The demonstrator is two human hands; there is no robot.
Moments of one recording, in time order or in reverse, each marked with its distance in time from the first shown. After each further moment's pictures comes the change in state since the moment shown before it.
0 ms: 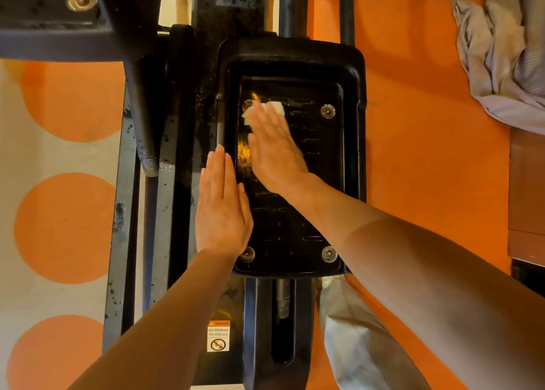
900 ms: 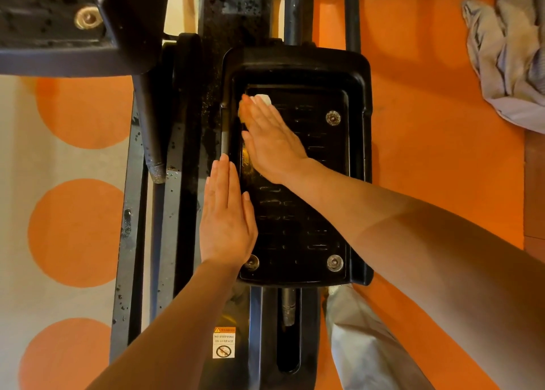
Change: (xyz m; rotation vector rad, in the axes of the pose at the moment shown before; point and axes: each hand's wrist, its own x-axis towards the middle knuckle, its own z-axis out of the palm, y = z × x) left_hand 0.000 0.001 -0.001 -0.014 -0.022 -0.020; right_hand 0.034 0.005 -0.004 -0.096 -0.094 -0.118
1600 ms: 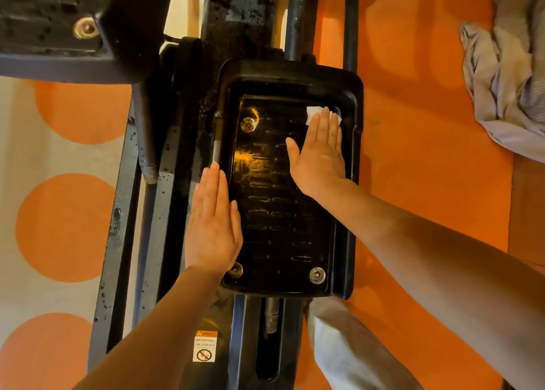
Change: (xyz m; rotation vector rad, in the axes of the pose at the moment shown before) left_hand 0.001 -0.001 0.000 0.017 -0.049 -0.034; right_hand -0.037 0.049 -0.029 -0.179 -0.065 0.491
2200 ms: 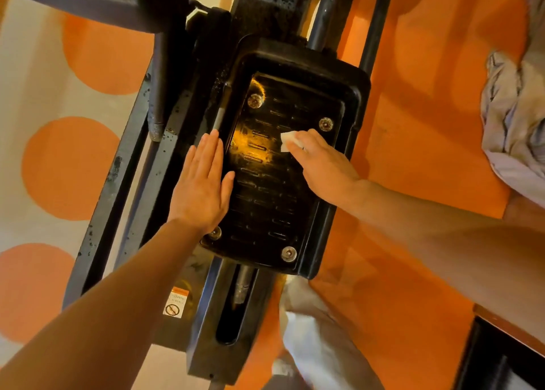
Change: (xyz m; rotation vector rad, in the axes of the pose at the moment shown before) left_hand -0.004 0.011 -0.011 0.141 -0.080 -0.013; right_hand -0.028 0.045 -0.031 -0.184 -0.112 -0.732
